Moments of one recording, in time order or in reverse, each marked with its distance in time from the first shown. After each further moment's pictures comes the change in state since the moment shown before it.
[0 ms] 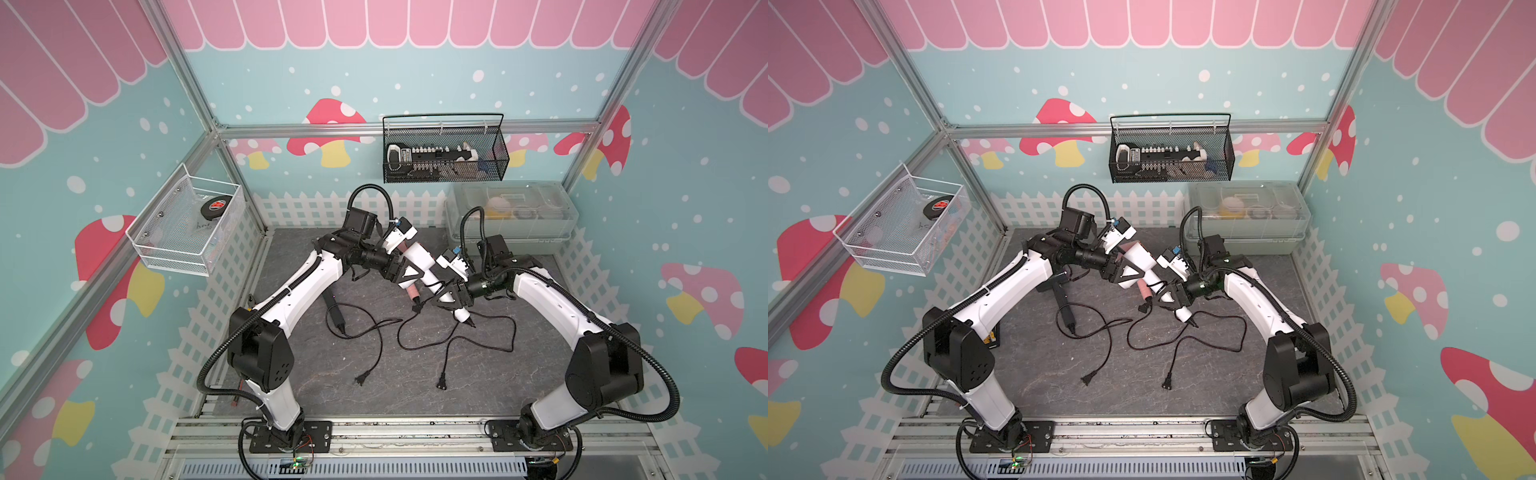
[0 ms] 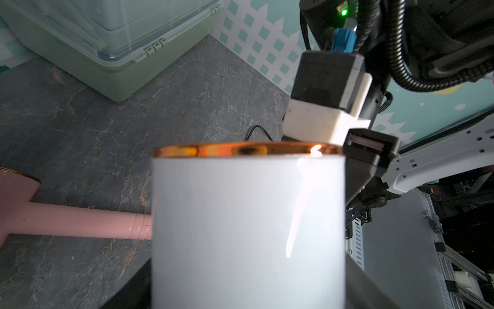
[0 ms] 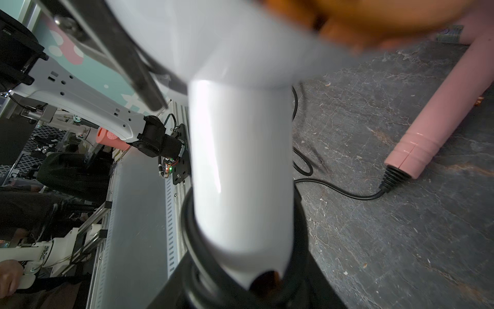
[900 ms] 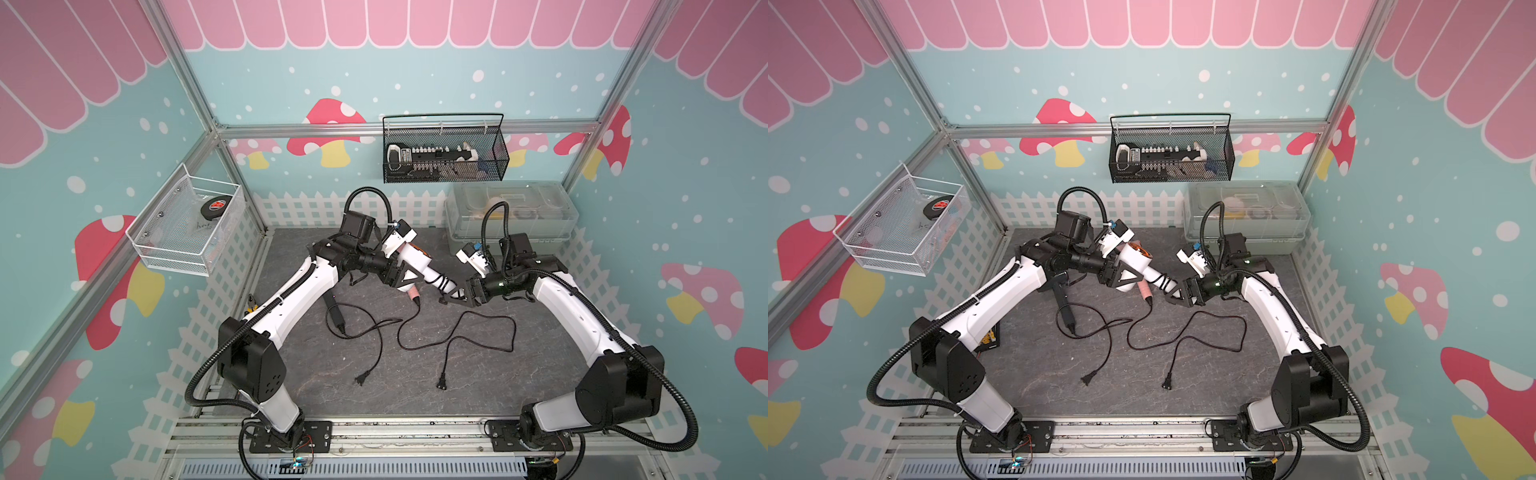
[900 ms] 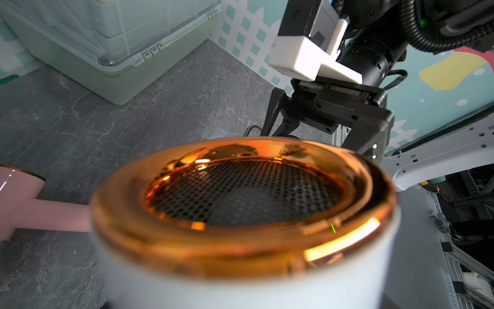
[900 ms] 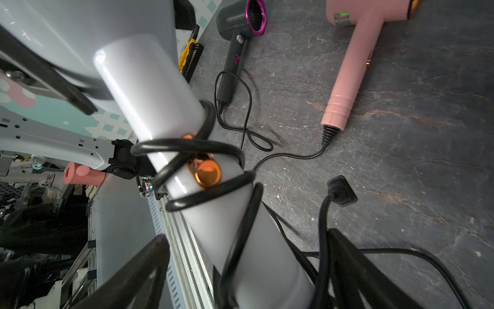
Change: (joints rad) left arm -0.016 -0.085 -0.071 0.018 -0.023 -0.003; right arm -0.093 -0.105 0.004 -0.090 0.125 0.107
